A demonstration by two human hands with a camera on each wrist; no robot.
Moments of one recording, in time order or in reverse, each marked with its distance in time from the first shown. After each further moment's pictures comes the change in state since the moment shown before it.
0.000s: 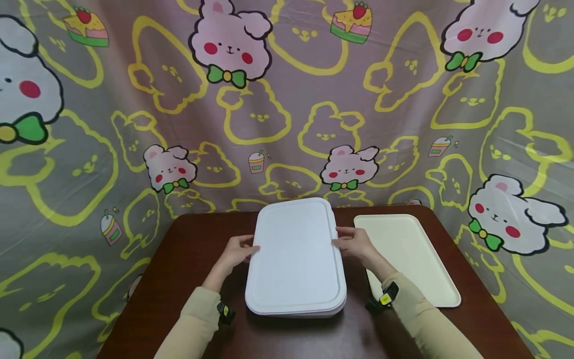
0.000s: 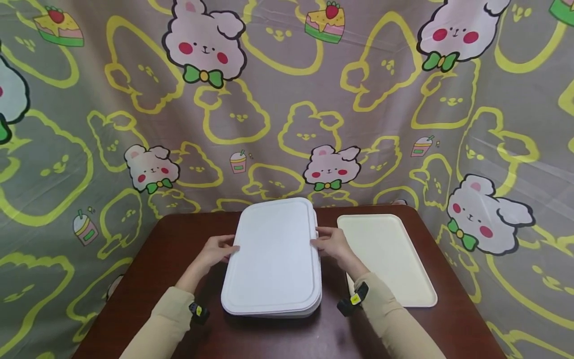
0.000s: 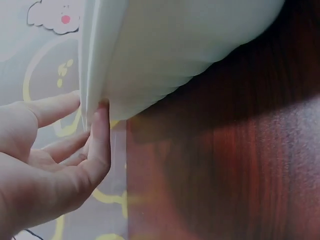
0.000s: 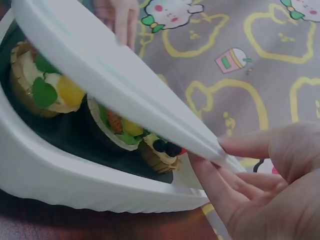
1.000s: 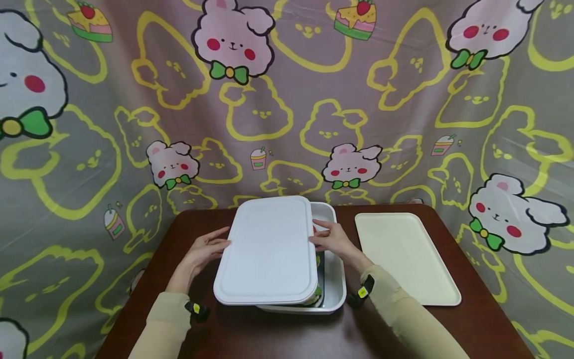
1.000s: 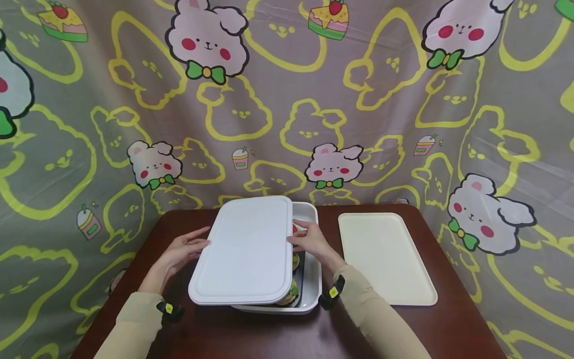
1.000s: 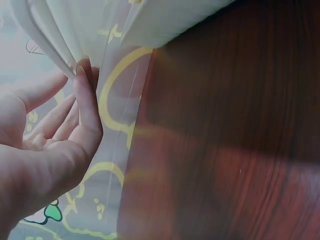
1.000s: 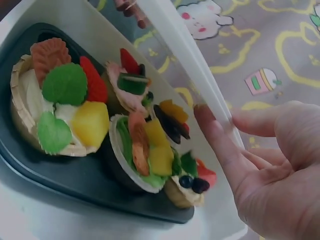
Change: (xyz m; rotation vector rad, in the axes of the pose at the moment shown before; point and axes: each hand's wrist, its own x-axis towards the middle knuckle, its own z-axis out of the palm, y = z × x) left_hand -0.016 -0.031 -0.077 -0.310 -0.041 -0.101; right_hand 0.019 -0.015 0.044 -0.002 -0.162 -0.108
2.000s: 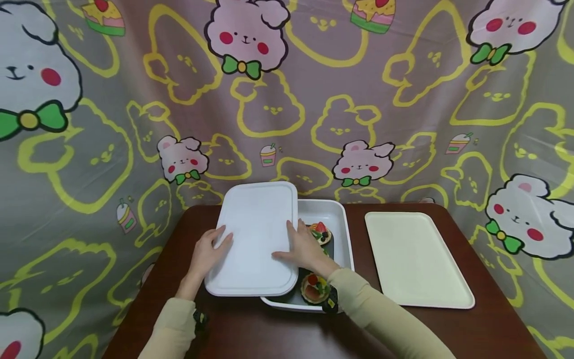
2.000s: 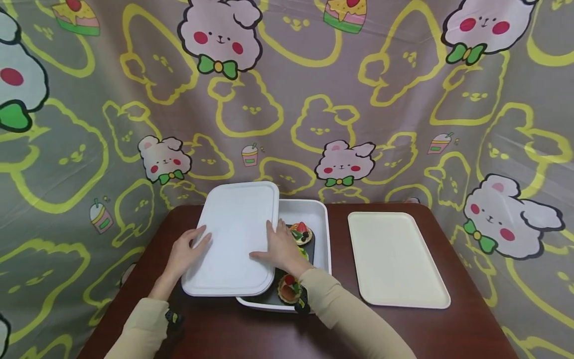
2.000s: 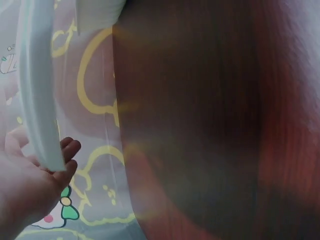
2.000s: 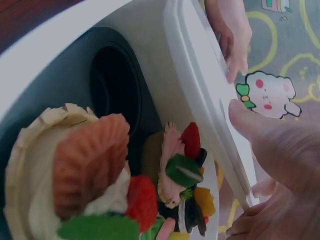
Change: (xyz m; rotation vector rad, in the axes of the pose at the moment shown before) left_hand -0.012 -0.022 -0.005 0.581 0.336 0.281; right_hand 0.039 0.014 0.107 -0.777 0.059 -0.301
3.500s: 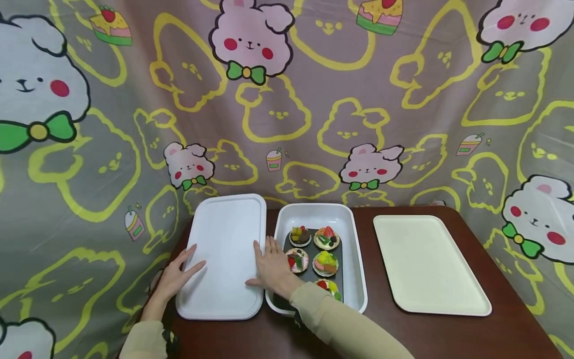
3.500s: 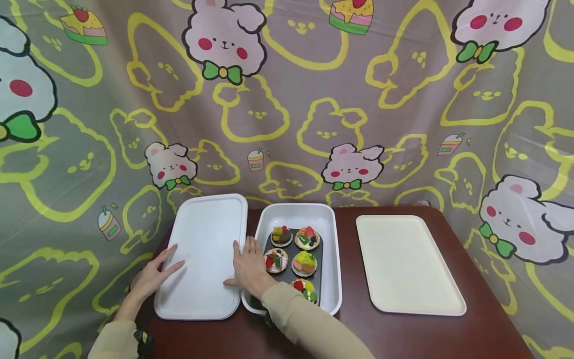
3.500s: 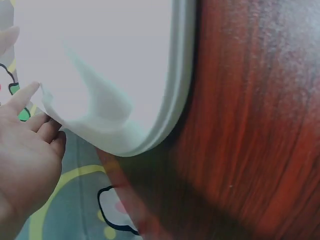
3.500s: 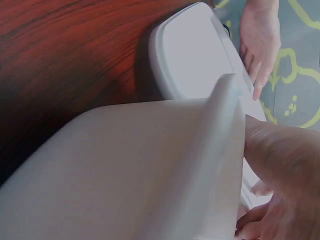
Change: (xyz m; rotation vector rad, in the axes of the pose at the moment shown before) left_hand -0.017 -0.089 -0.068 0.040 -0.193 -0.204; right_hand -0.002 -0.107 0.052 -0.642 -0.107 -0.121
